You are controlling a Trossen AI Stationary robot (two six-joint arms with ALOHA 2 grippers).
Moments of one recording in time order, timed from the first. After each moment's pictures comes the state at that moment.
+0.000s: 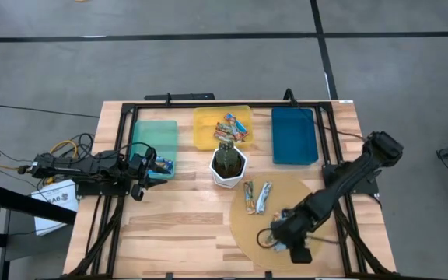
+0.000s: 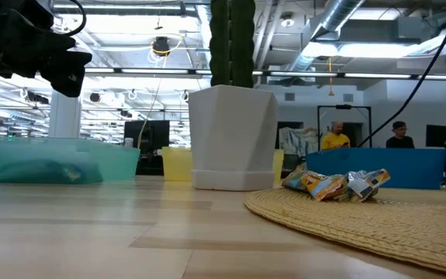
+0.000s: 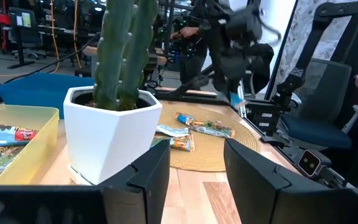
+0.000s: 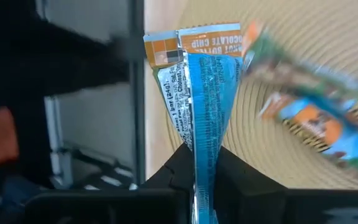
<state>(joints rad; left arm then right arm) -0.08 0.03 0.01 0.05 0.09 -0.15 0.68 1.60 1.06 -0.64 -0.31 0.67</state>
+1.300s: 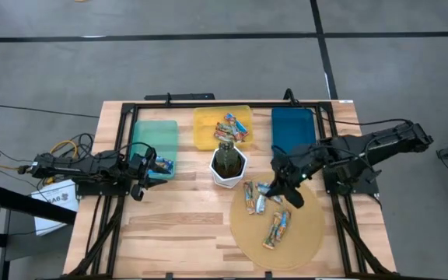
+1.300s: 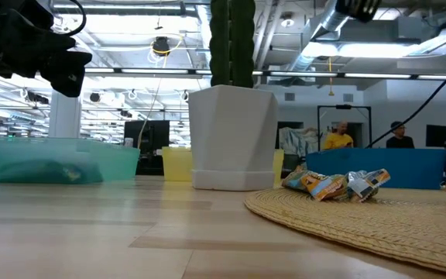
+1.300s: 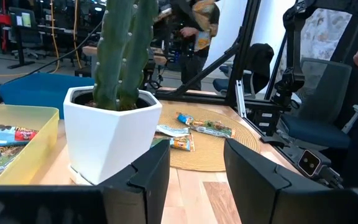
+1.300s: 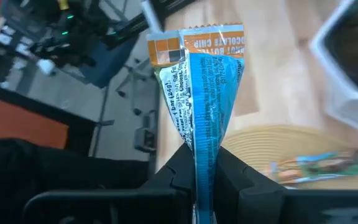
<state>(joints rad) -0.08 0.03 0.01 0.05 0.09 -0.15 0.24 1.14 1.06 -0.54 -0.26 0.54</state>
